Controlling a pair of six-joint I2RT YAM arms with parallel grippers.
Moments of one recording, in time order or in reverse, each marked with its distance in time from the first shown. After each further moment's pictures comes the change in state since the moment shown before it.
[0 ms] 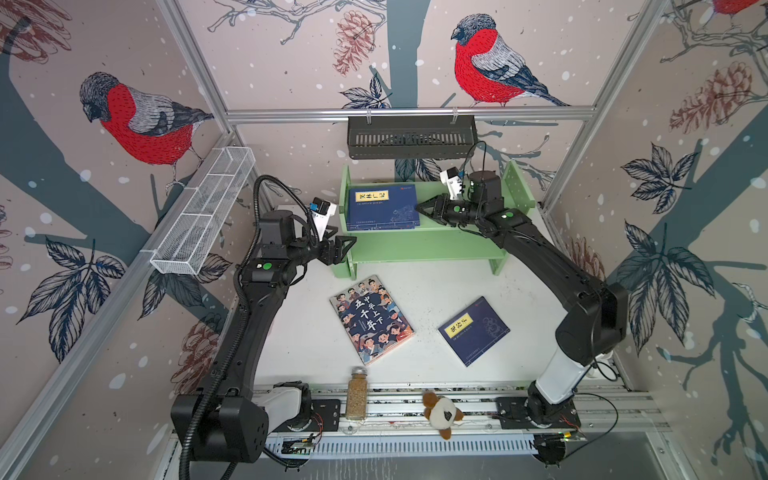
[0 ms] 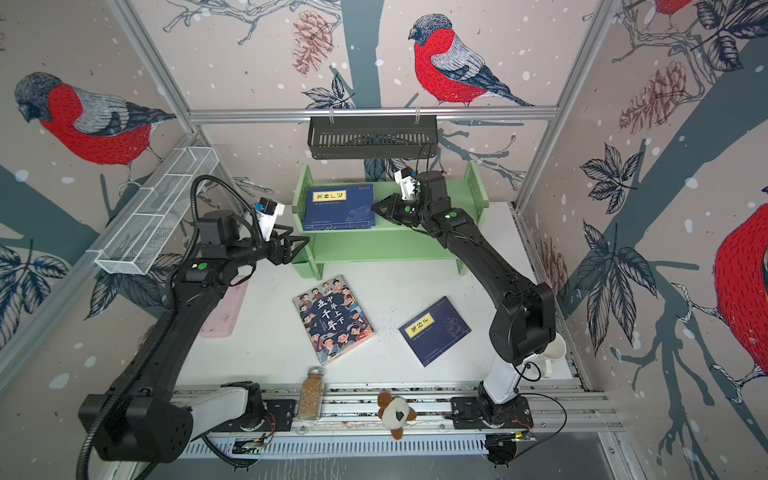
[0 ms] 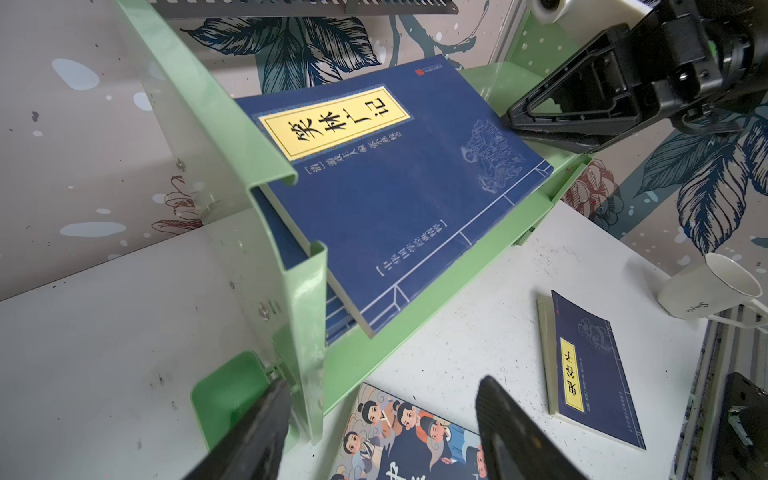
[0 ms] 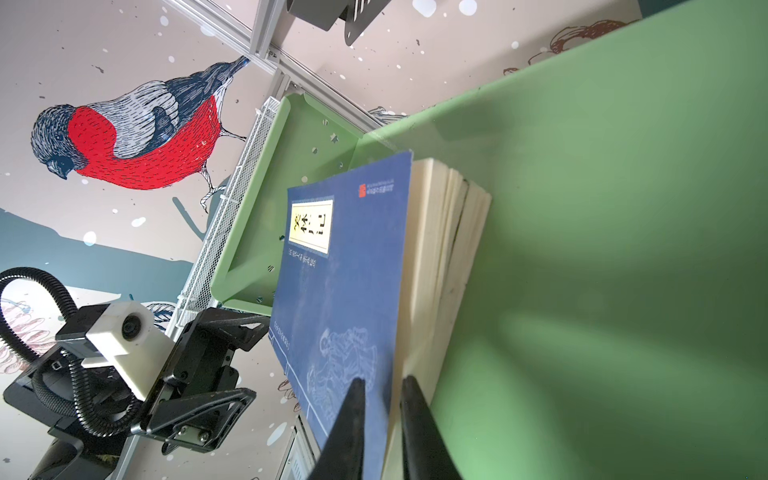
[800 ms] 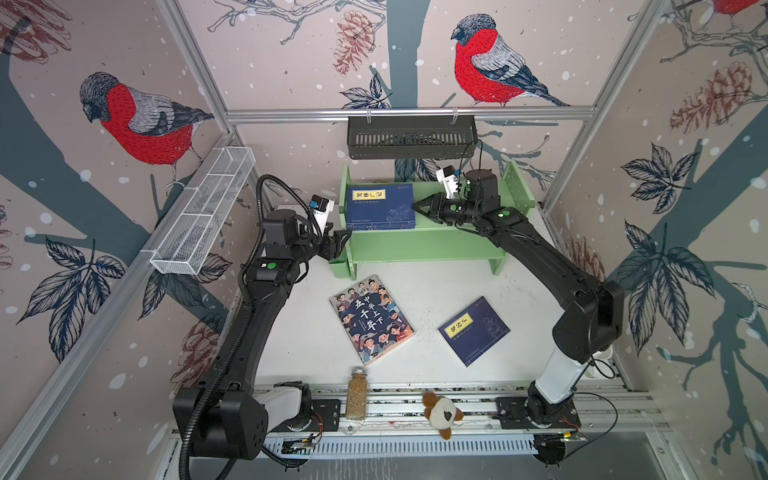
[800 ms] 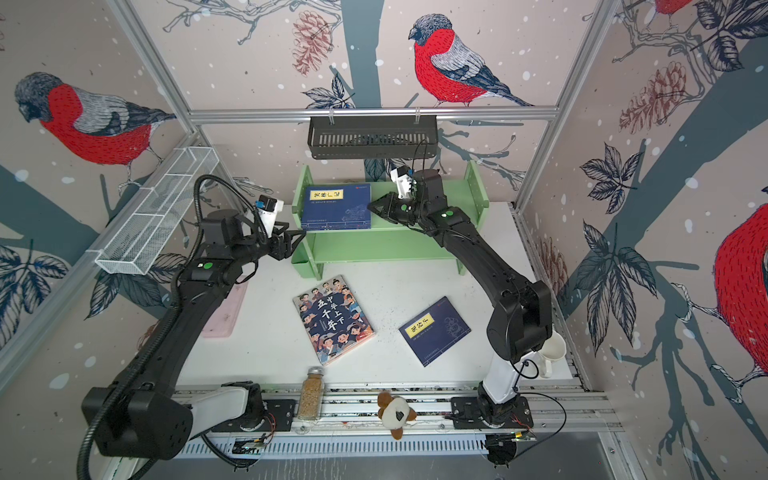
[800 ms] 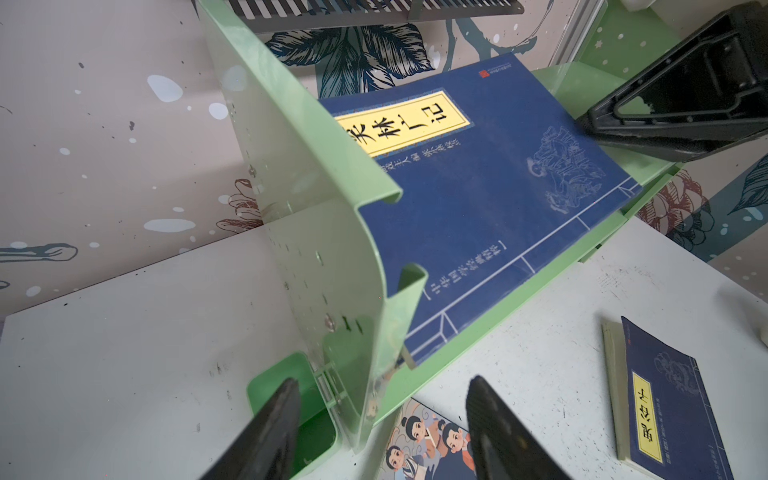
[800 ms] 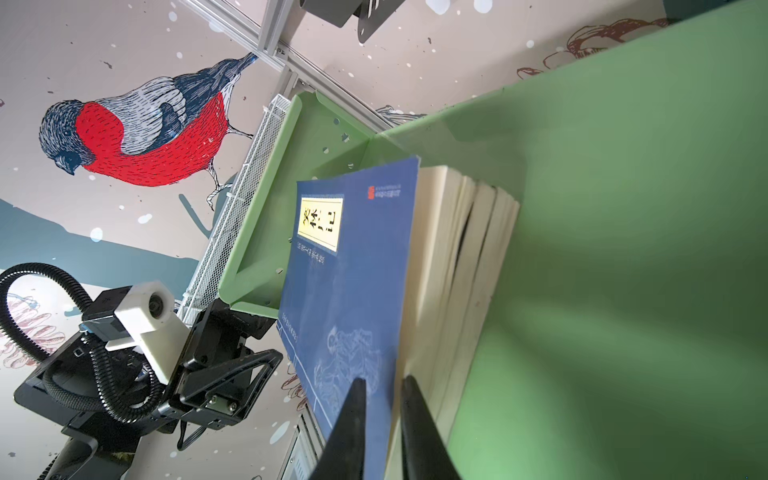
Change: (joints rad) left arm -0.015 0.011 -0.022 0.076 -0.142 -0.015; right arm 0.019 0.022 0.035 0.002 0.000 0.004
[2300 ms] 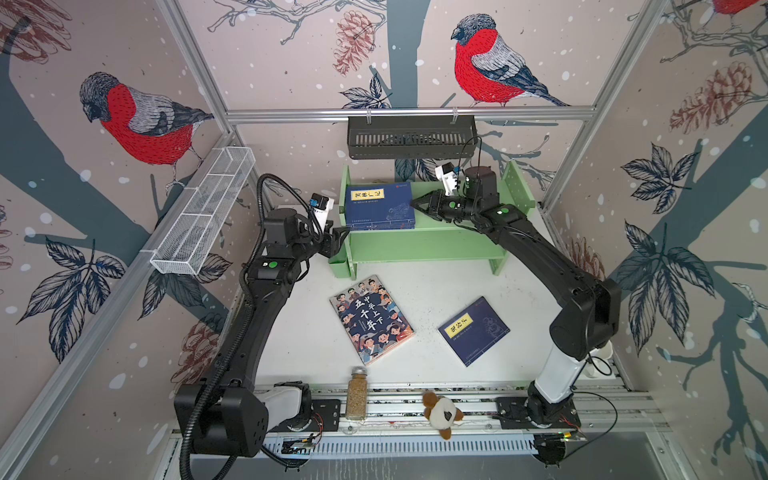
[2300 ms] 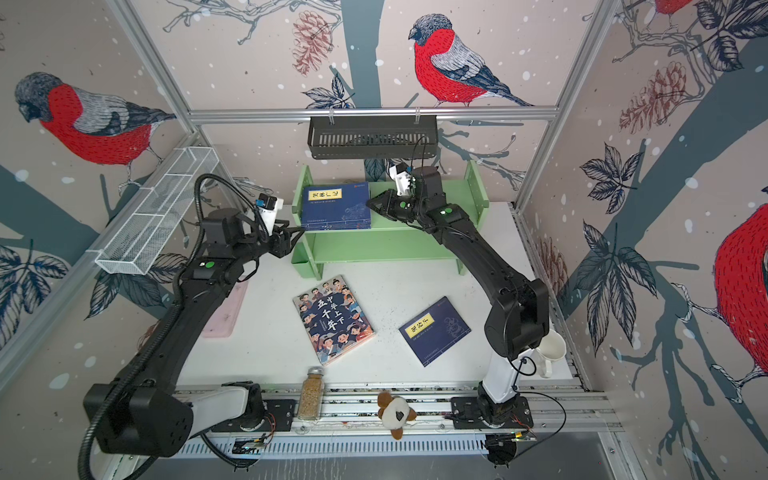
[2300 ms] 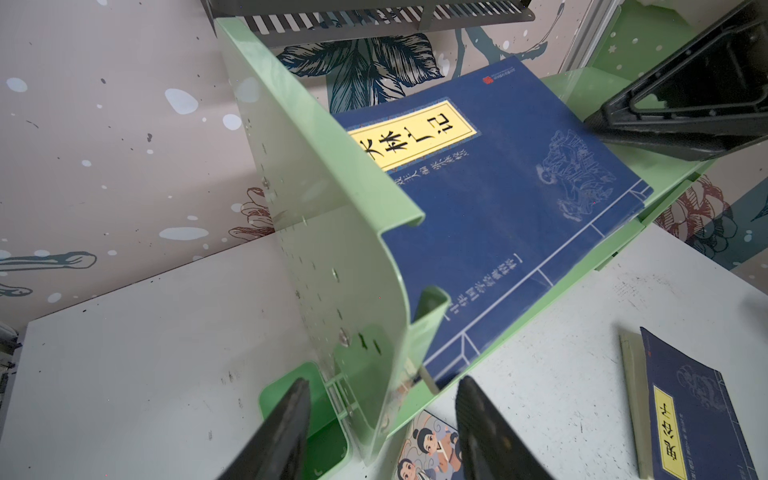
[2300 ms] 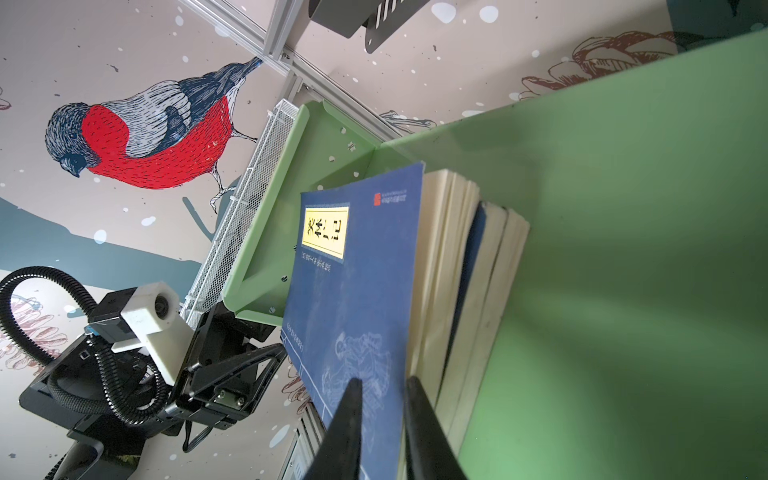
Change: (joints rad) left arm -0.006 0.014 -0.001 0.037 -0.028 0.002; right arm 0.000 0.024 0.045 -0.011 0.000 -0.004
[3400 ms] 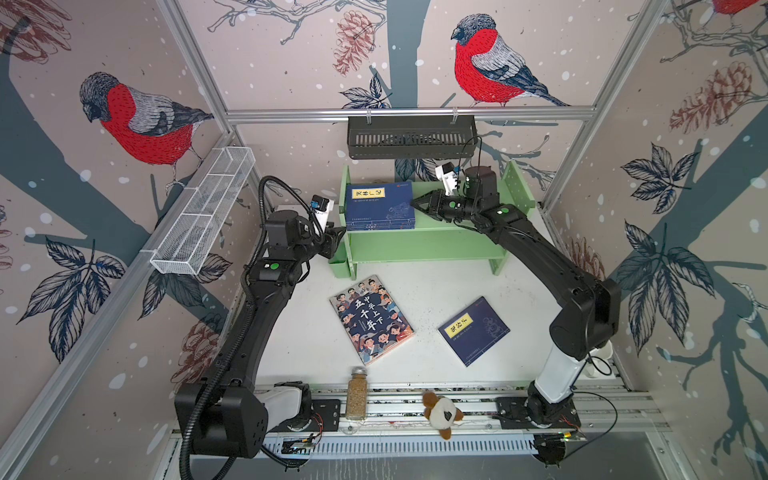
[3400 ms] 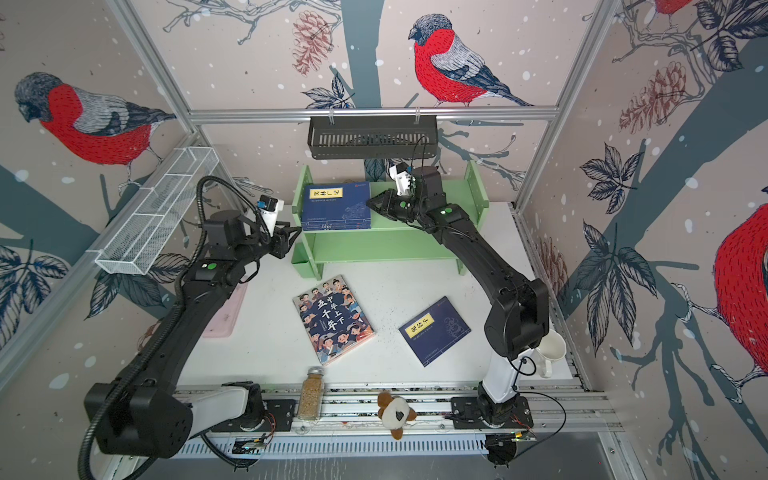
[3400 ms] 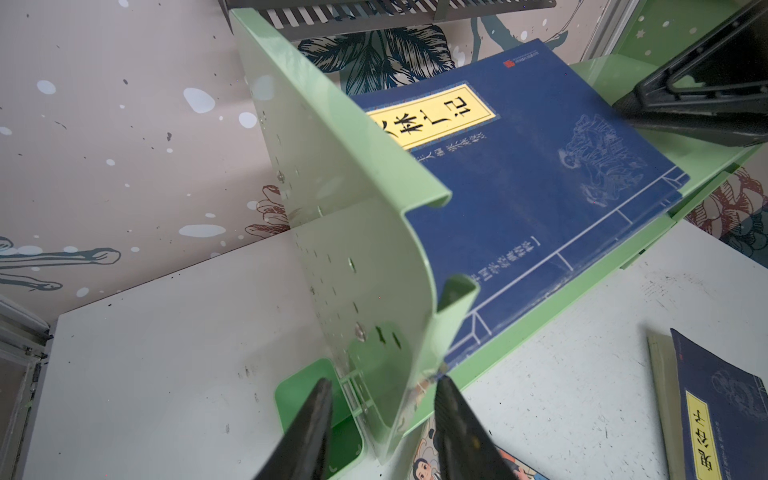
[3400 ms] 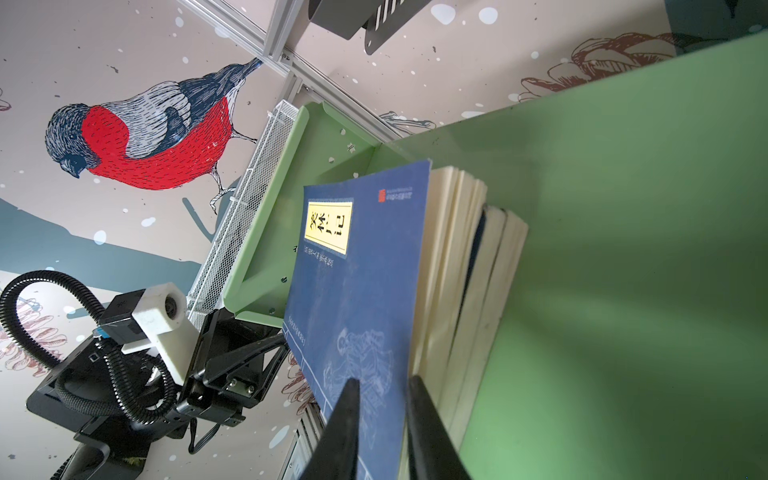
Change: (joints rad) left arm -0.003 -0.007 -0.027 0.026 -0.046 0.018; right arm 0.000 0.000 0.000 0.000 0.000 0.000
